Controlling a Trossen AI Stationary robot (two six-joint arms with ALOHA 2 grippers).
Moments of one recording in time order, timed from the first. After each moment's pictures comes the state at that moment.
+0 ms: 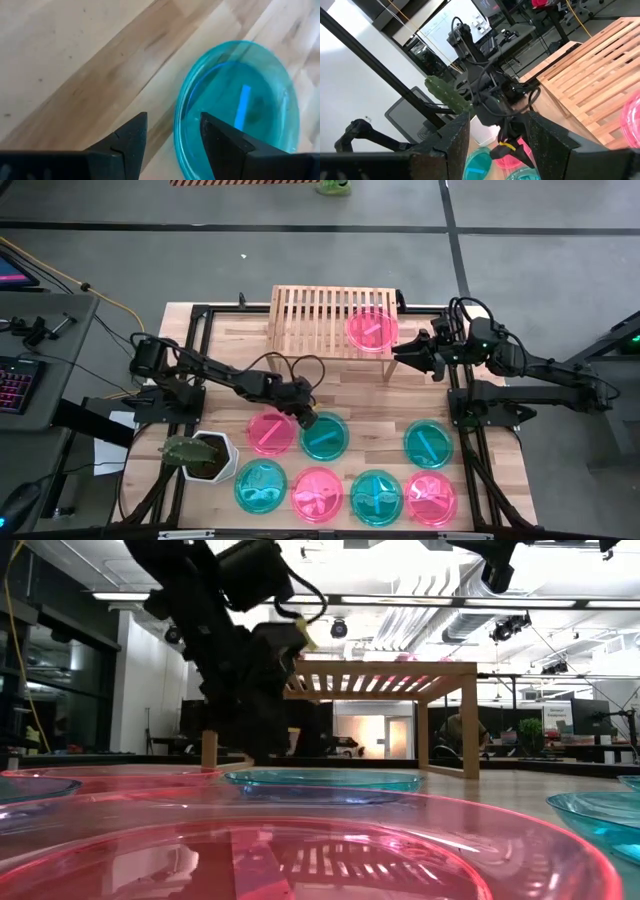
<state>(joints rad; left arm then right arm) -0.08 1.74 0.92 -0.19 -0.03 -0.86 -0.28 0.65 0.69 -0.07 -0.29 0.65</state>
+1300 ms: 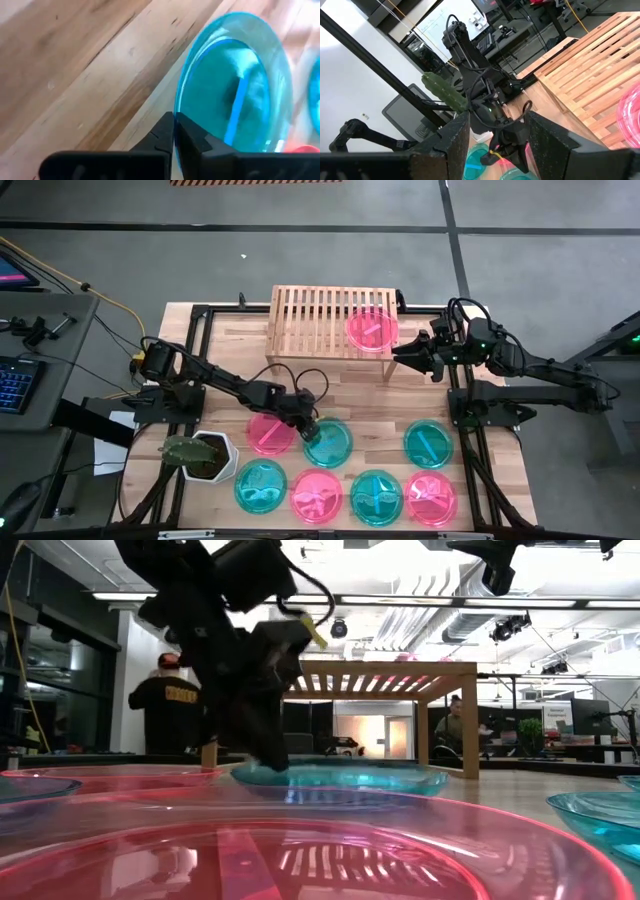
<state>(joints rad) -0.13 1.79 0.92 -0.08 0.02 -0.90 -0.28 0.65 0.69 -0.09 -0.29 0.65</state>
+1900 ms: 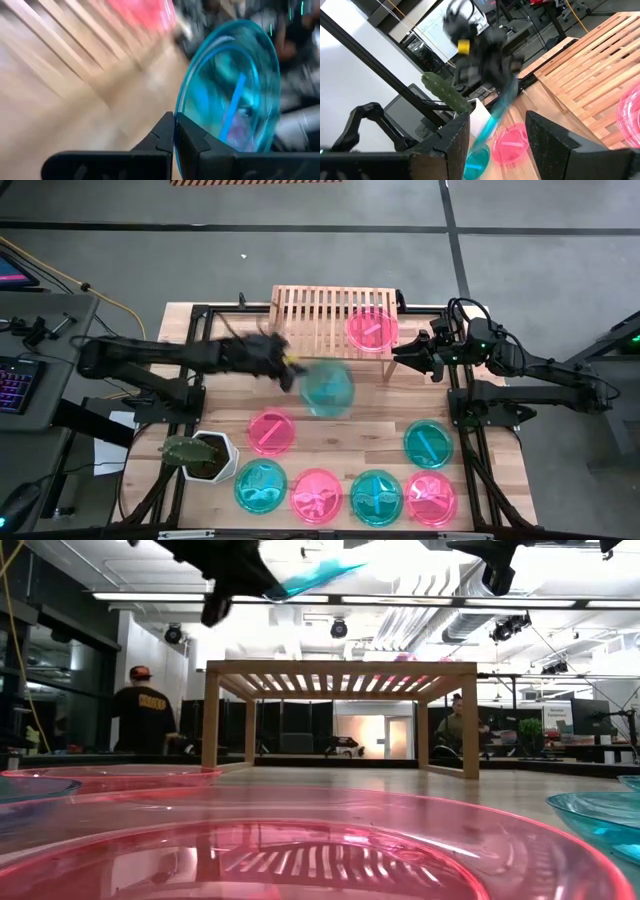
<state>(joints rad) 0.11 1.20 0.92 -0.19 -0.06 -0.72 -0.28 0.65 0.69 -0.09 -0.29 0.65</state>
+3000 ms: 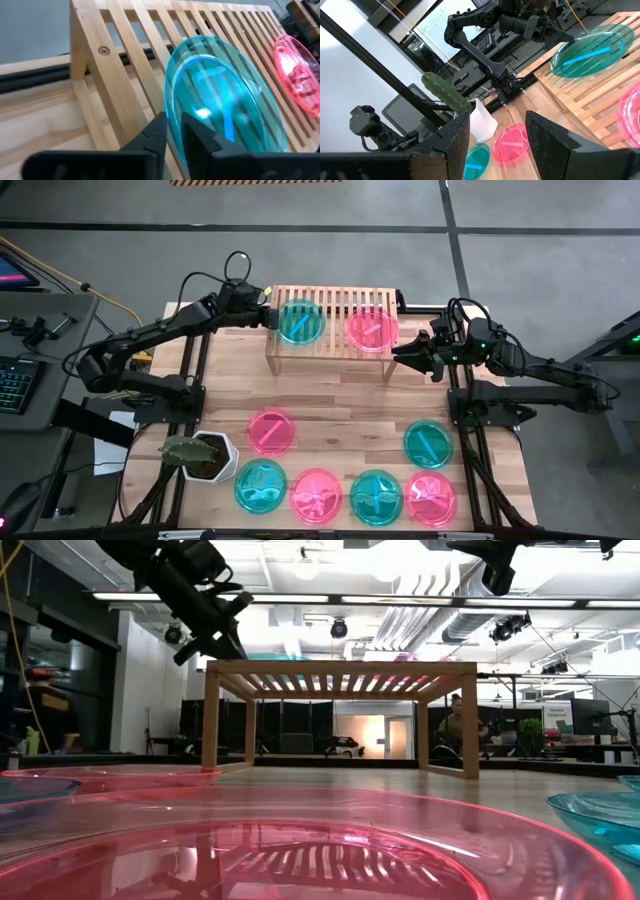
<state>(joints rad) 0.68 1.24 0.92 -0.34 0.04 -0.57 -0.28 0.65 0.69 -0.09 -0.29 0.65</state>
